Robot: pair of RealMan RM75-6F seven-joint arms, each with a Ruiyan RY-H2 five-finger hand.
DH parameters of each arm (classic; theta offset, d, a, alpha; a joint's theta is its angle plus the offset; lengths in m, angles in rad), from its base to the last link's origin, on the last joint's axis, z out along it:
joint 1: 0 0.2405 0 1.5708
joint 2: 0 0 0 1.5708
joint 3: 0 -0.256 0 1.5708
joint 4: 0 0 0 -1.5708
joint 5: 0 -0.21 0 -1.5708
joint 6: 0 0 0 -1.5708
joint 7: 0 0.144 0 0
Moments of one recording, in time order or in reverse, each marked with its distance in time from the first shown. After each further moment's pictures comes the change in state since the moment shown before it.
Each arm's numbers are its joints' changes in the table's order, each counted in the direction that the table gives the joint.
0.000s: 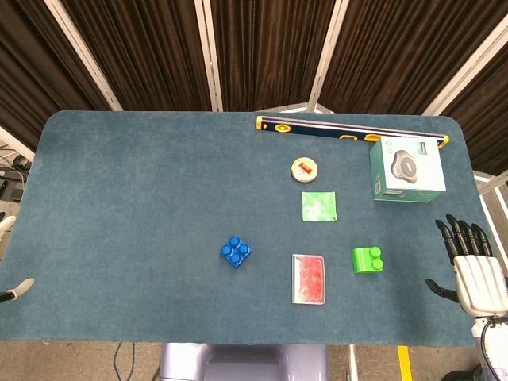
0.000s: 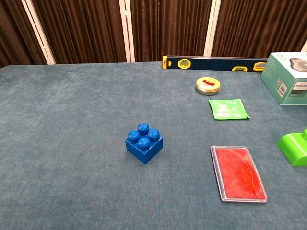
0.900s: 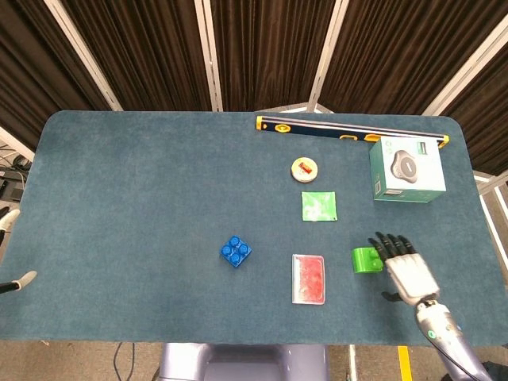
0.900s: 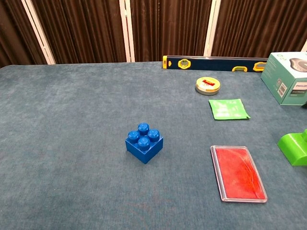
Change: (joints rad) left arm -0.045 0.018 0.029 0.005 0.106 0.104 0.049; right arm 0.202 0.145 0.042 0.077 -0.089 0.416 -0.174
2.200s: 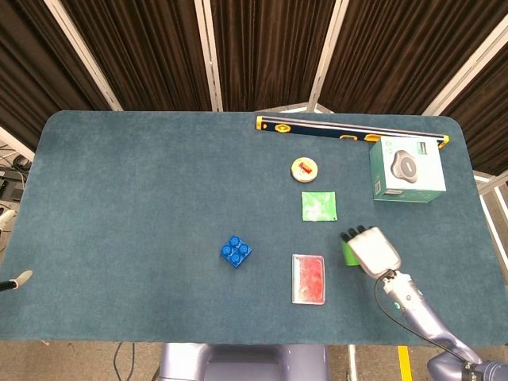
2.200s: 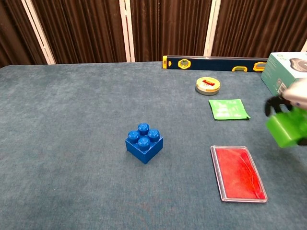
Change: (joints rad) left arm -0.005 0.016 0.014 0.009 0.064 0.038 0.041; right arm 0.204 0.130 -0.006 0.186 0.161 -0.017 -0.153
